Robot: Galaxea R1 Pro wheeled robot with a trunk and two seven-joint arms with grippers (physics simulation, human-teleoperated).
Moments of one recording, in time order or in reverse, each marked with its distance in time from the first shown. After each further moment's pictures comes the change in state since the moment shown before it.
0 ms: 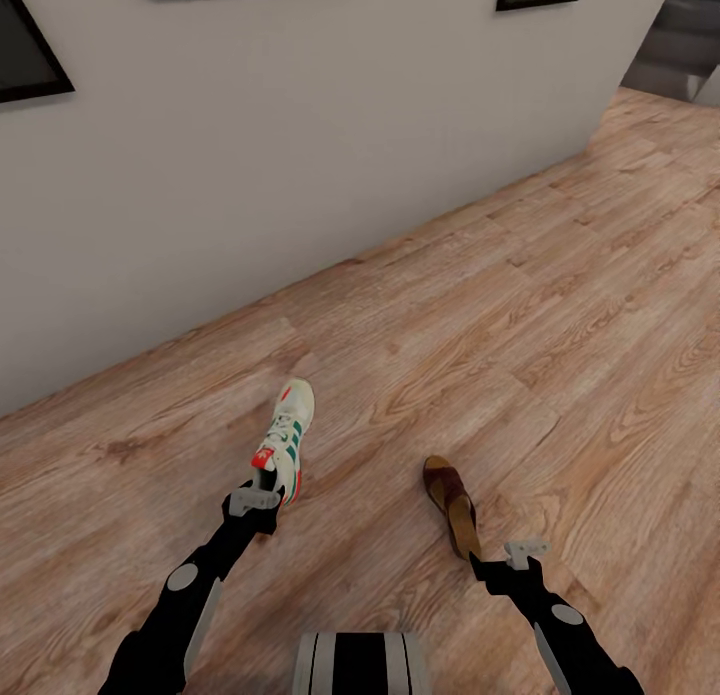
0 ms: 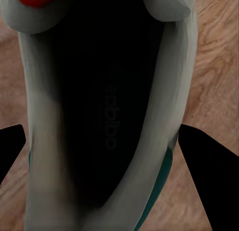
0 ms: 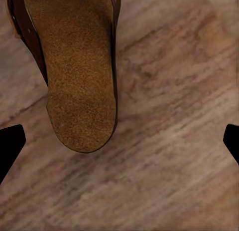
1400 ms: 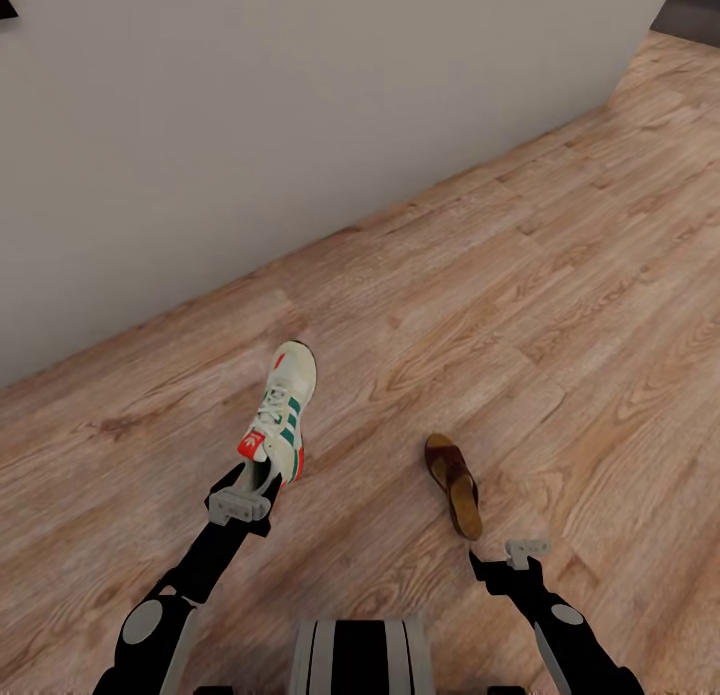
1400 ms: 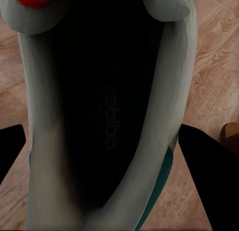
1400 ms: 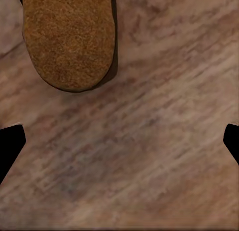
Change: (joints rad) left arm 0.265 -0.003 -0.103 -0.555 0.093 0.045 -0.023; right arm 0.000 0.000 -0.001 0.000 0.000 0.000 0.000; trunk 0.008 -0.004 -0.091
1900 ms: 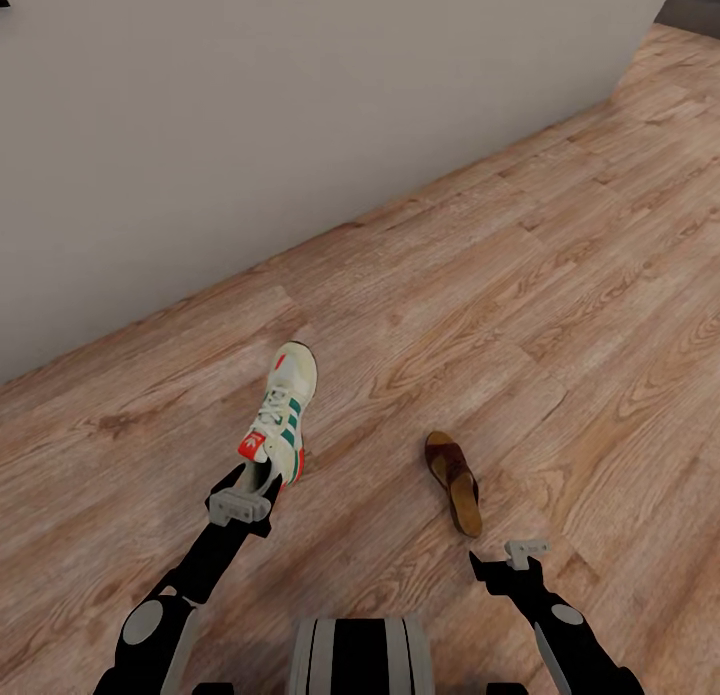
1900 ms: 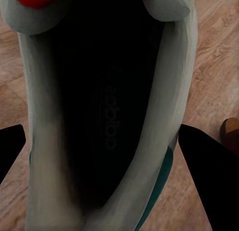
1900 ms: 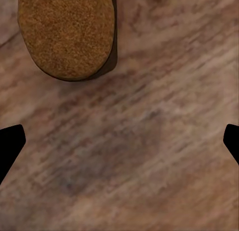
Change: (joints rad) left arm 0.000 0.000 0.000 0.004 0.000 0.000 -0.001; right arm 0.000 -0.001 0.000 0.001 0.002 0.000 0.000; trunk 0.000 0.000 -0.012
